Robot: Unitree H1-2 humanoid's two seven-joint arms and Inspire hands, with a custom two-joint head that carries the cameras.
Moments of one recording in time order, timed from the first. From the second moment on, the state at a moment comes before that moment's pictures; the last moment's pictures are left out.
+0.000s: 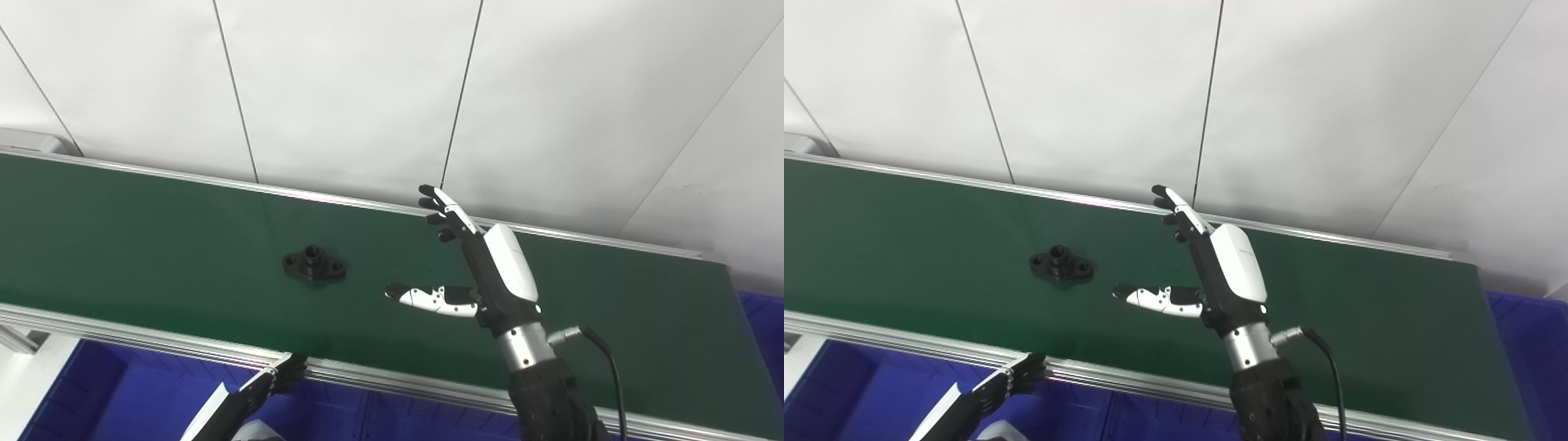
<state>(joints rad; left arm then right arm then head) 0.44 0.39 -0.31 -0.04 0.02 -0.44 -0.02 -0.14 0.00 0.34 -0.23 -0.65 0.06 0.15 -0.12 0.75</state>
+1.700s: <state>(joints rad) 0.46 0.30 -0.15 -0.01 0.00 -0.44 -0.22 -0.52 -0.07 0.57 0.39 -0.80 0.12 0.27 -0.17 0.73</state>
